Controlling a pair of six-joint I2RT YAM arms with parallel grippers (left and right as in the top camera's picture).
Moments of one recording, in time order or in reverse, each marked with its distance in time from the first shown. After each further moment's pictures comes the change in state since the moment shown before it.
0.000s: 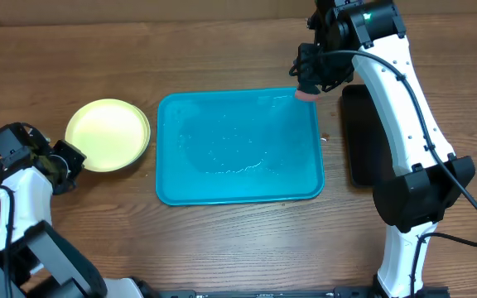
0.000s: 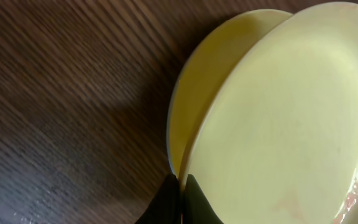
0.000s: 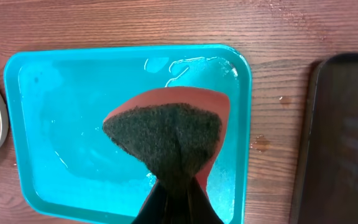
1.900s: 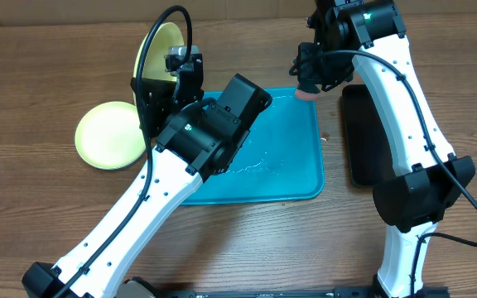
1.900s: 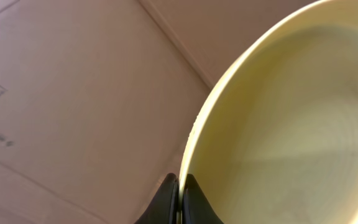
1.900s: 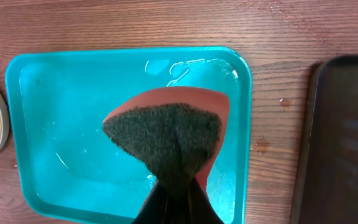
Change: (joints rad) left arm -1.263 -0.077 0.579 -0.633 -1.675 -0.082; right arm 0.000 0.000 0.000 0.006 0.000 0.001
